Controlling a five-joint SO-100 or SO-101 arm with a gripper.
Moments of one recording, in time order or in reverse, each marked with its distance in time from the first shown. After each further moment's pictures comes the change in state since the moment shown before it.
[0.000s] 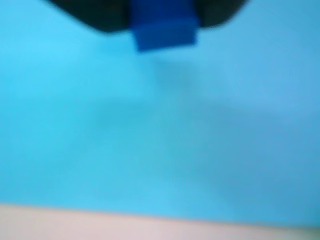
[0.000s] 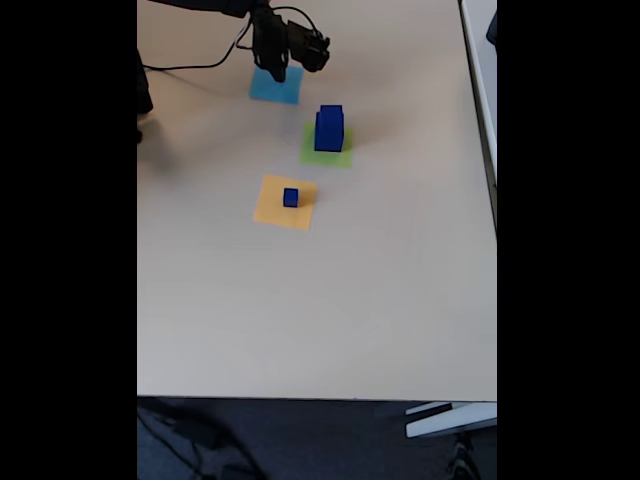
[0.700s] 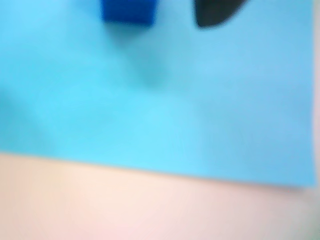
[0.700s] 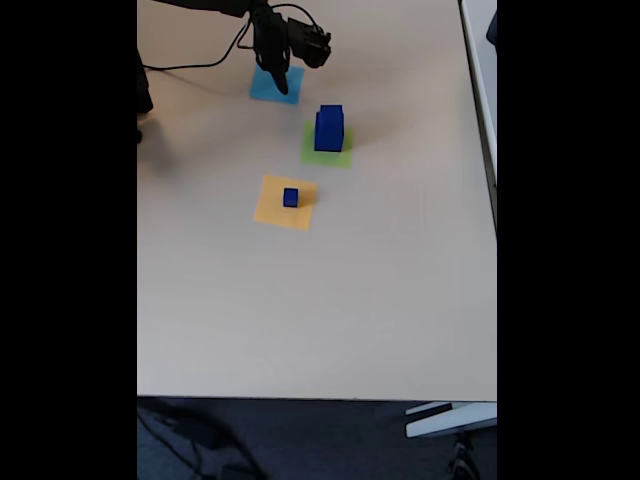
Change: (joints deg) arm -0.9 0.0 1.2 -5.9 -2.7
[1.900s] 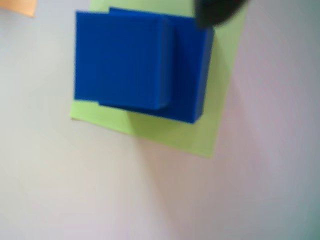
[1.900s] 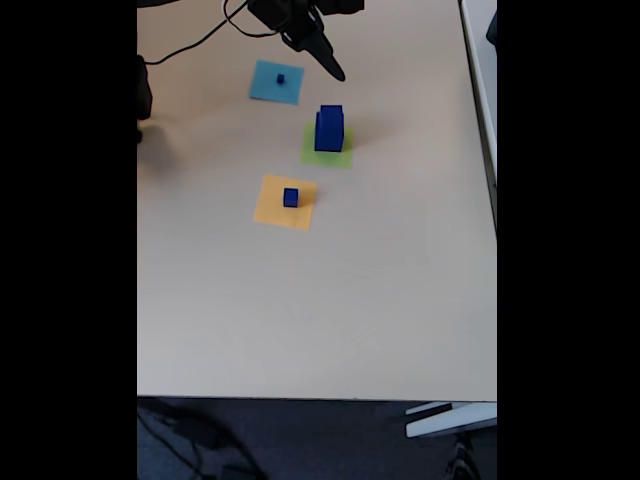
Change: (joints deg) arm 22.4 15.9 -23.8 18.9 -36.1
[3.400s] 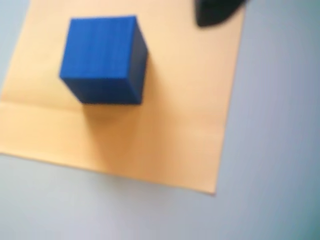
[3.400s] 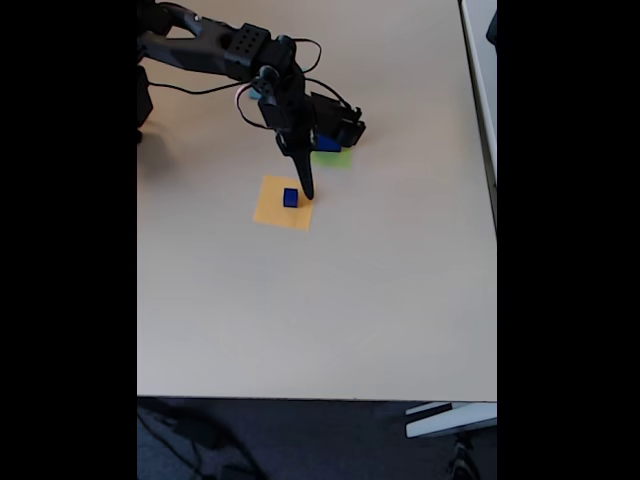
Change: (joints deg) arm 19.2 -28.4 -17.9 12.8 -10.4
